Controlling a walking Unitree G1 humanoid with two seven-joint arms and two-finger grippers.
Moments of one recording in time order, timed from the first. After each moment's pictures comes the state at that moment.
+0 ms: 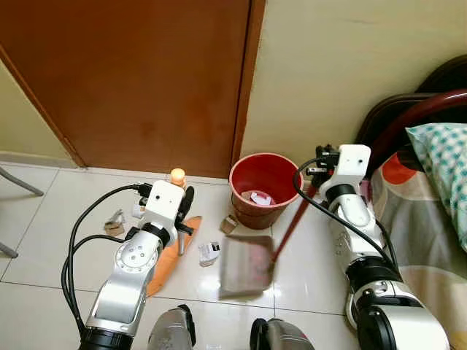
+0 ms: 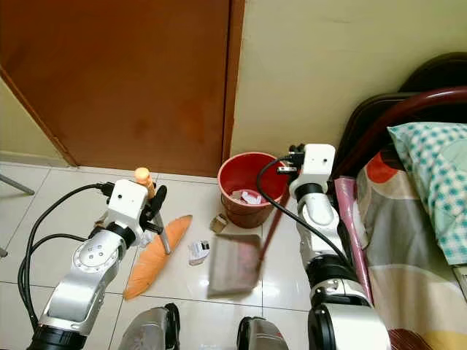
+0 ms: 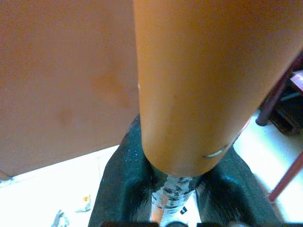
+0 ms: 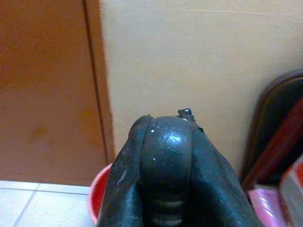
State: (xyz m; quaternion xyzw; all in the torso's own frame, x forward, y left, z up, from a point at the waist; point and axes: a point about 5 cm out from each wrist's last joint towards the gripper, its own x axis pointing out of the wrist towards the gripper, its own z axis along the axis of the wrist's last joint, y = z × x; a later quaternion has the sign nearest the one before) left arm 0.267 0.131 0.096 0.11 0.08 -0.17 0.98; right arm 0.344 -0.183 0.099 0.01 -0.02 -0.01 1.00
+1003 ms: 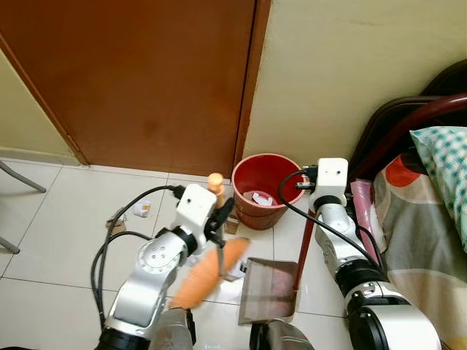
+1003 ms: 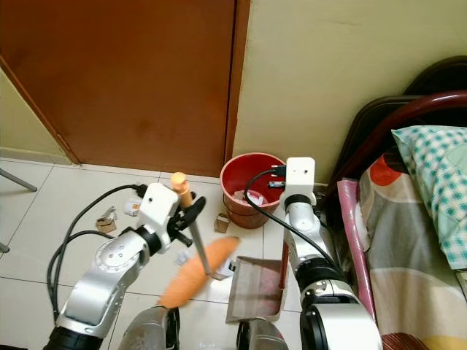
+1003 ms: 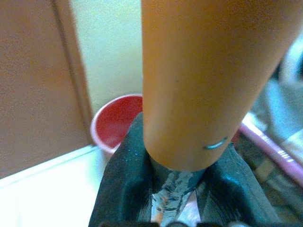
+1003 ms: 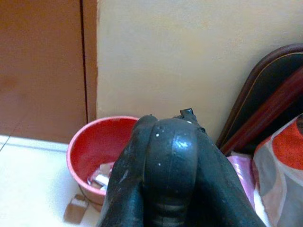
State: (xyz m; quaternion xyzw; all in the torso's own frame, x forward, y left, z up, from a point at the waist) left arm 0.258 0.069 0.111 0.03 0.08 -0.33 0.94; right arm 0.345 -0.160 0.073 -0.06 0.07 -0.05 0.99
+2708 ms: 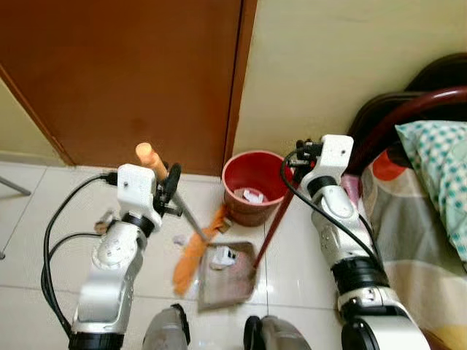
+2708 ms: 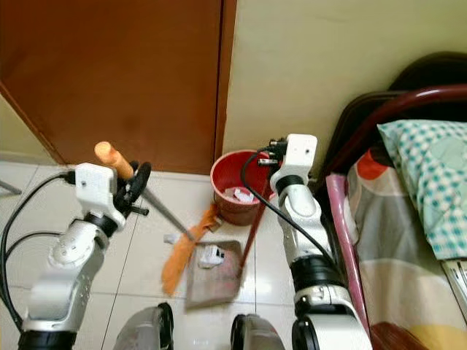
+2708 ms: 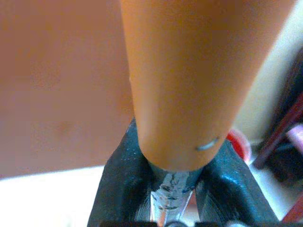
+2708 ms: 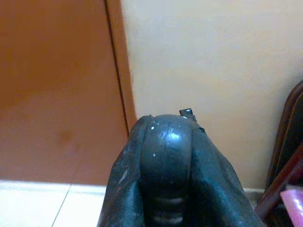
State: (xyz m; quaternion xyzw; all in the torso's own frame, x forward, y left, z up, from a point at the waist) left arm 0.265 0.160 0.112 0.05 0.03 -0.09 0.99; right arm 0.351 -0.147 0.140 0.08 -0.03 0.03 1.00
